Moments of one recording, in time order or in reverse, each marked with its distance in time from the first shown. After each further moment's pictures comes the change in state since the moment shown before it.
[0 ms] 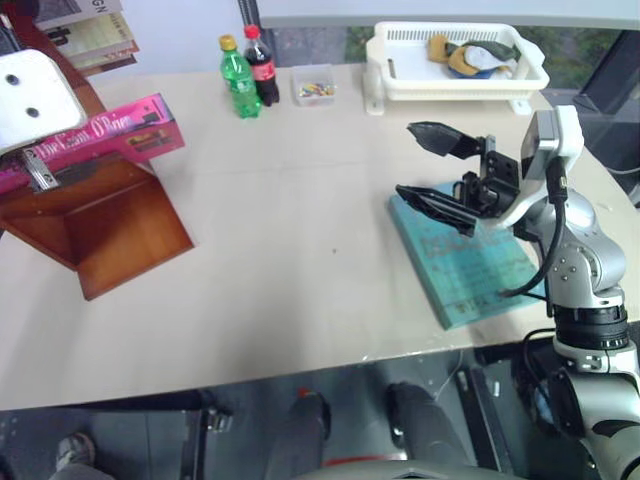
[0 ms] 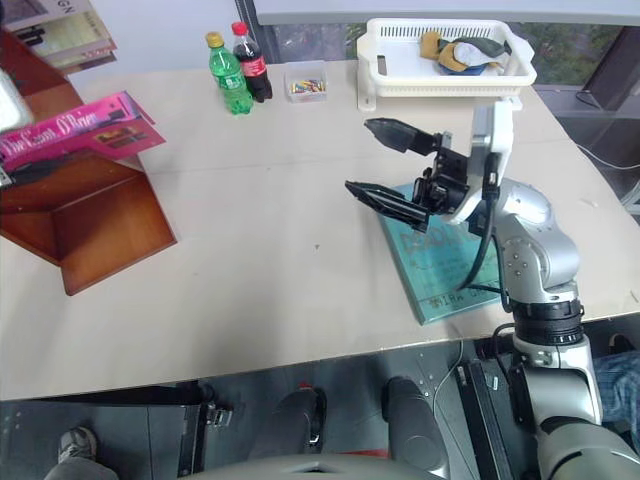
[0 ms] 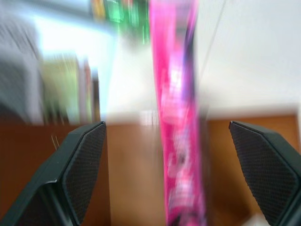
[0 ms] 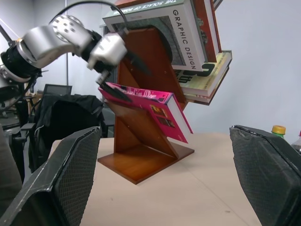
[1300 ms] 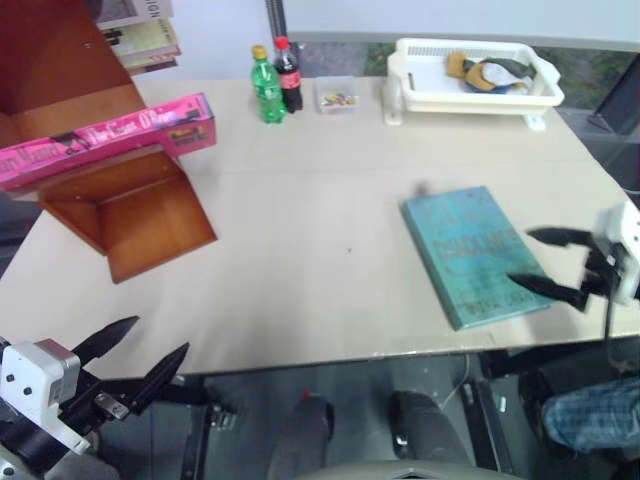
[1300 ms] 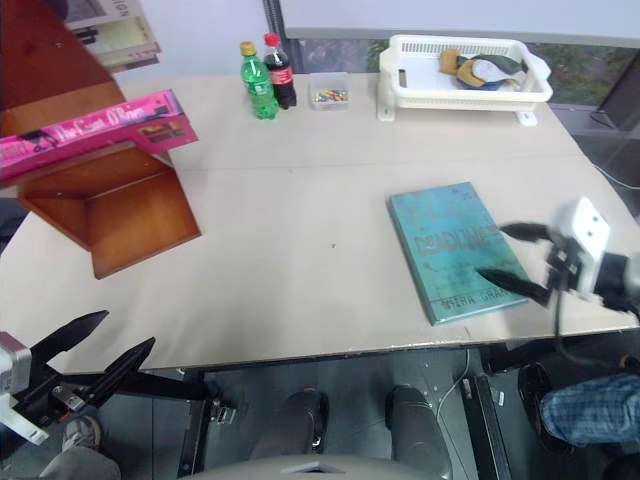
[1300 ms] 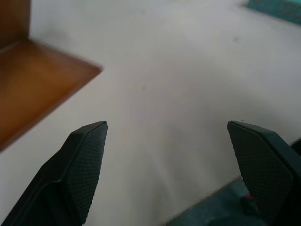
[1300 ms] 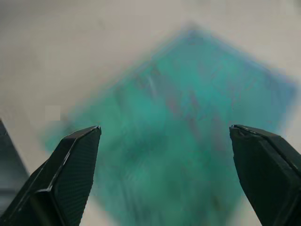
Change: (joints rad) left arm 1.025 -0.986 0.356 -0.259 -0.569 -0.198 0.201; right arm 0.639 -0.555 -0.338 0.054 -0.263 0.025 0.090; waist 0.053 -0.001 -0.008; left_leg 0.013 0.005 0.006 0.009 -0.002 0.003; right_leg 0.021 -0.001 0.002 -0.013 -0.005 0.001
